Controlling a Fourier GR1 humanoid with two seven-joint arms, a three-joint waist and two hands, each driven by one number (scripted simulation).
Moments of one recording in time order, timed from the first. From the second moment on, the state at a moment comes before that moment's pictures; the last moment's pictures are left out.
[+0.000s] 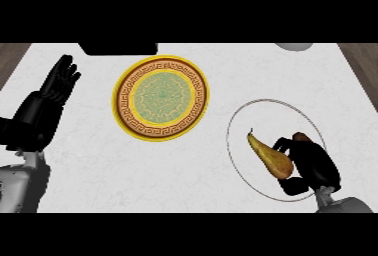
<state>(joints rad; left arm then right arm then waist) -0.26 0.30 0.07 -1.61 0.07 -0.04 0.11 -0.07 -0.40 0.32 -1.53 0.83 0.13 0.37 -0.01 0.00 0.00</state>
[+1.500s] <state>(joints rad) -0.29 0.28 0.07 -1.59 0.05 -0.05 0.12 -0.28 -0.03 0.63 -2.02 1.28 0.05 1.04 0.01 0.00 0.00</state>
